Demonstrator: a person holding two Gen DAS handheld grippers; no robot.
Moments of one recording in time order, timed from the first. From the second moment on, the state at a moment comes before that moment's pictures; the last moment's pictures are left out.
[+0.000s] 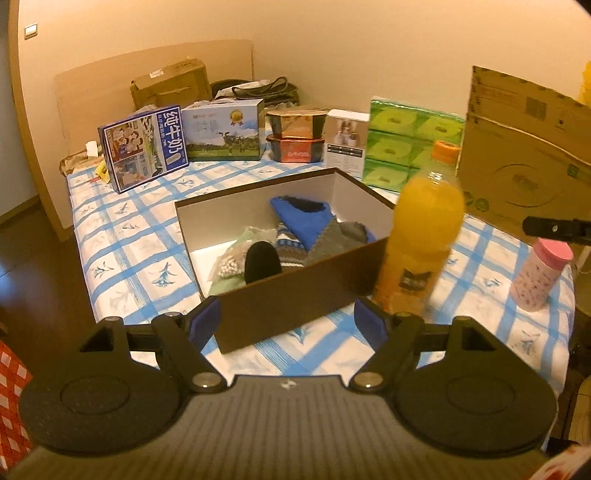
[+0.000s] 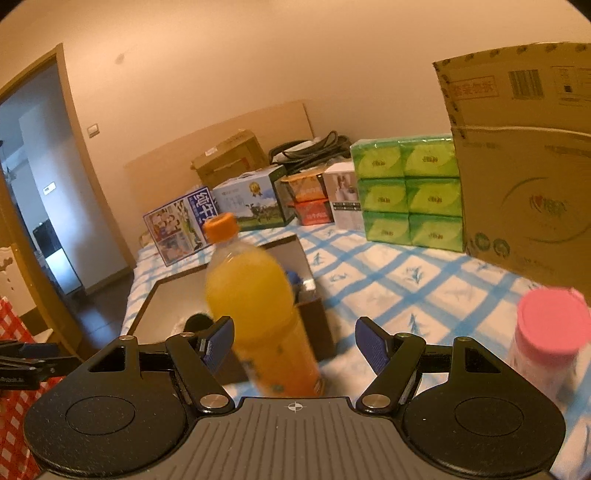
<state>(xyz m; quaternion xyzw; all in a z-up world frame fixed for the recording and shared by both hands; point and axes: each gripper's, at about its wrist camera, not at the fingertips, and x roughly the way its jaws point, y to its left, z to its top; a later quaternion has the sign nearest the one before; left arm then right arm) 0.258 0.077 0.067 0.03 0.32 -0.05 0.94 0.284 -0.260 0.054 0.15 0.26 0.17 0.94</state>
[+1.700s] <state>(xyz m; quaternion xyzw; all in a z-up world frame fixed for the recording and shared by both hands) 0.031 0.022 0.030 0.00 0.37 -0.02 0.93 0.041 -0.192 0.020 0.08 0.35 0.14 0.92</state>
